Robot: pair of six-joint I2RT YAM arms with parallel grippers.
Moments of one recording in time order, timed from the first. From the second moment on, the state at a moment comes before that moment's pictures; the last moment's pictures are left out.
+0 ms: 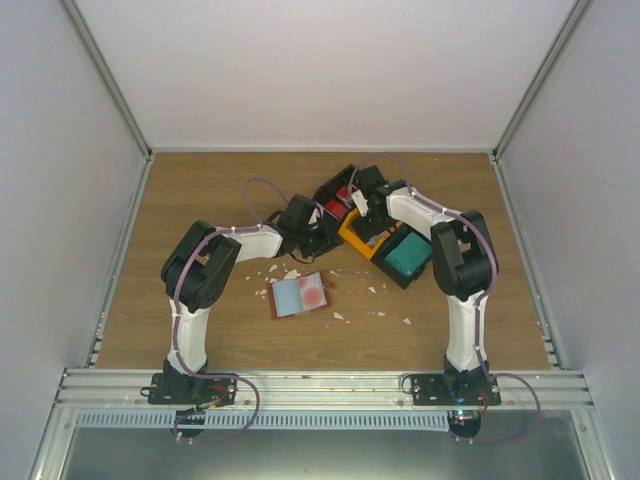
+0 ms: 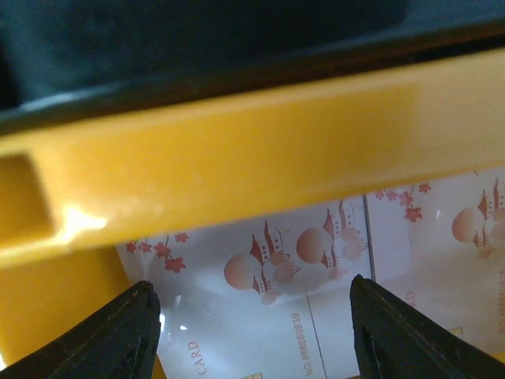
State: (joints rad) left arm -0.57 2.02 1.20 0.02 0.42 -0.92; right arm 0.41 2.08 1.55 -0.75 0.07 -0.19
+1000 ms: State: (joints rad) left arm -0.59 2.06 1.23 0.03 0.44 -0.95; right arm 0.40 2.05 1.51 -0.75 -0.16 -0.24
